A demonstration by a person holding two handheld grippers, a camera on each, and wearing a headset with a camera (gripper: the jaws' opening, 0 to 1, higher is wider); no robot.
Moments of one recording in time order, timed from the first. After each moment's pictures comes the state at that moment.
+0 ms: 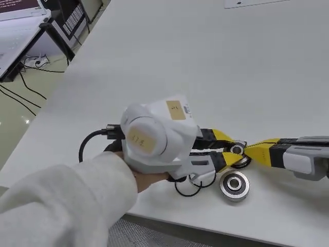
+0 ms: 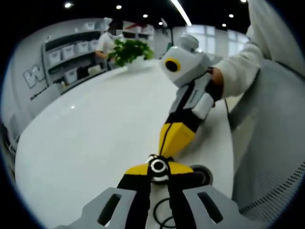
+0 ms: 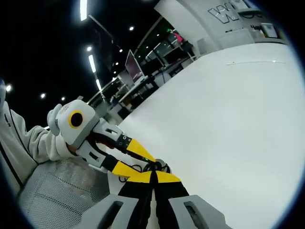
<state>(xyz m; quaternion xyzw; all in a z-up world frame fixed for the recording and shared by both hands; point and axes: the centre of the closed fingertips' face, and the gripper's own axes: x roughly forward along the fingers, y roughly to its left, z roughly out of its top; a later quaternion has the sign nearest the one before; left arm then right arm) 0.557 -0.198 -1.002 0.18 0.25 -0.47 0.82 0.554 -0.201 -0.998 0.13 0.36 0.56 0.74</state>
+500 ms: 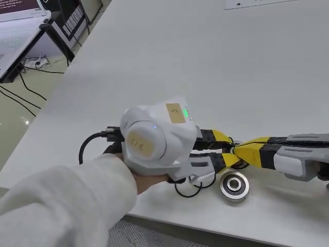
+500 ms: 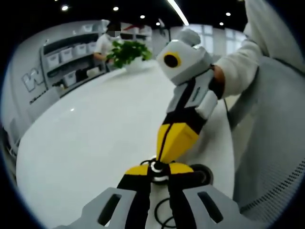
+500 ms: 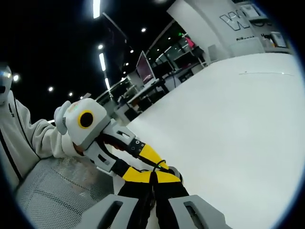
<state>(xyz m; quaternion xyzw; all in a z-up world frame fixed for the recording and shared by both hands) 0.557 -0.198 -1.002 0.19 0.25 -0.48 0.82 0.548 -0.187 -0.985 0.12 0.32 0.59 0.73</state>
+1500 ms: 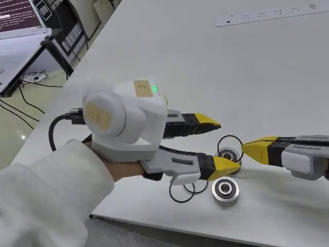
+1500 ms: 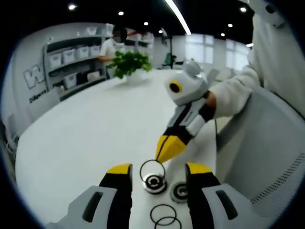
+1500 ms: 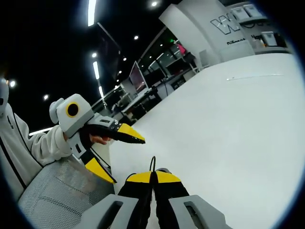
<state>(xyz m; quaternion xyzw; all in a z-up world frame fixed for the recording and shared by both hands) 0.548 -0.201 -0.936 0.15 0.23 -0.49 0.83 0.556 -0.215 -0.968 0.14 0.31 0.56 0.76</state>
